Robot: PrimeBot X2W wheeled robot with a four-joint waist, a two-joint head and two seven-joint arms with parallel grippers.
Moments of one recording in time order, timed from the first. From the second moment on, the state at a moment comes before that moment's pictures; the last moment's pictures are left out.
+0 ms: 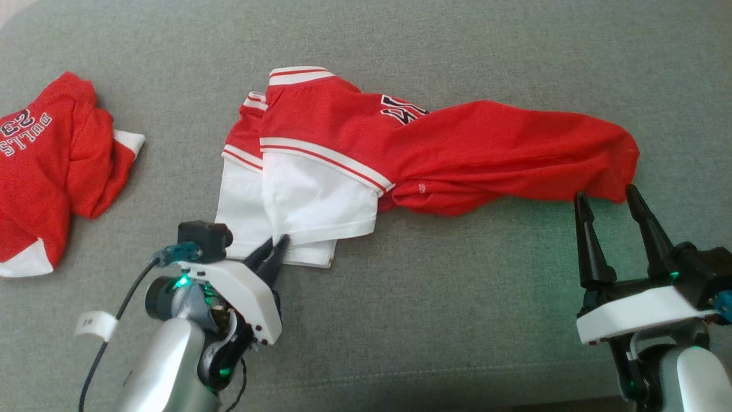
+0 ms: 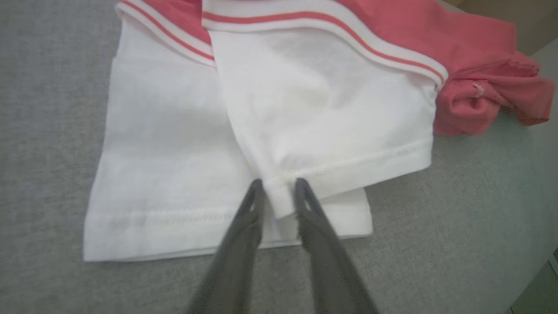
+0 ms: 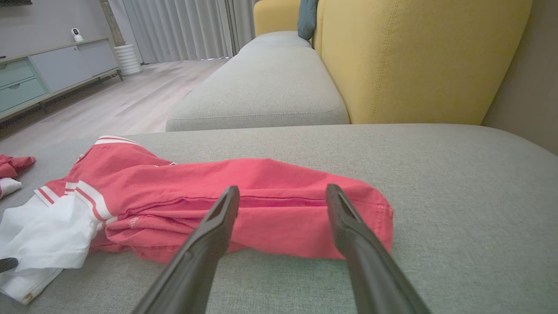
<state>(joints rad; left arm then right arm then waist) -0.24 0.12 -0.31 0.34 -0.42 -0.12 0.19 0.01 -0.05 -0.01 -0.11 0.12 0.13 0.04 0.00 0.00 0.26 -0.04</state>
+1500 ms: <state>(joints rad) -0.32 0.16 -0.33 0.19 -0.37 -0.08 -0.05 -0.39 -0.27 -0.04 0.40 0.35 0.13 0.15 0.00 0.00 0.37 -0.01</state>
